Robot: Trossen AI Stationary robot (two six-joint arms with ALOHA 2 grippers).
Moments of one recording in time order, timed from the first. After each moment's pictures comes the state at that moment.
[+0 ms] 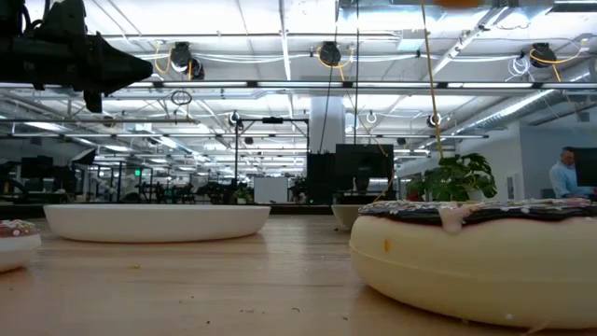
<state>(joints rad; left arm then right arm) -0.15 0.14 0.01 0.35 -0.60 -0.11 0.59 1.26 1.16 -0.70 0.48 0.36</state>
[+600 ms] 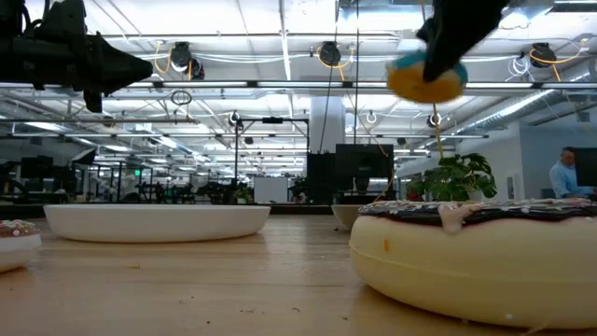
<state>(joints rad) -0.15 0.14 0.01 0.35 -0.60 -0.11 0.31 1.40 1.14 -0.88 0.34 0.31</state>
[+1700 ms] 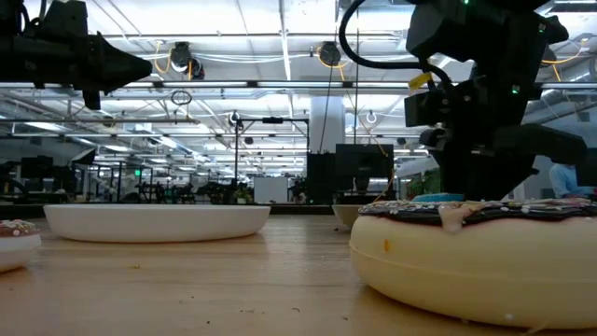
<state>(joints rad) -0.15 0.14 0.01 0.38 -0.63 -0.06 0.27 1.61 0.84 -0.56 0.24 0.21</state>
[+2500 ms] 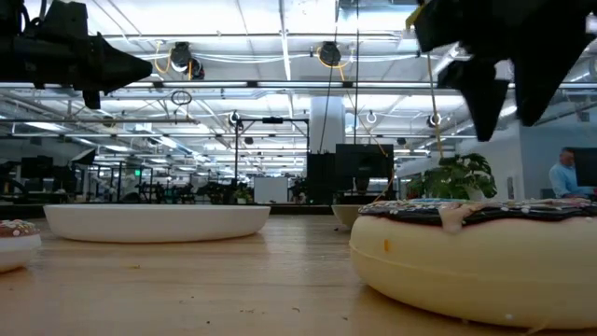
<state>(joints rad) -0.15 0.14 0.01 0.37 -0.63 -0.03 0.35 1.55 1.18 -1.09 0.03 0.37</state>
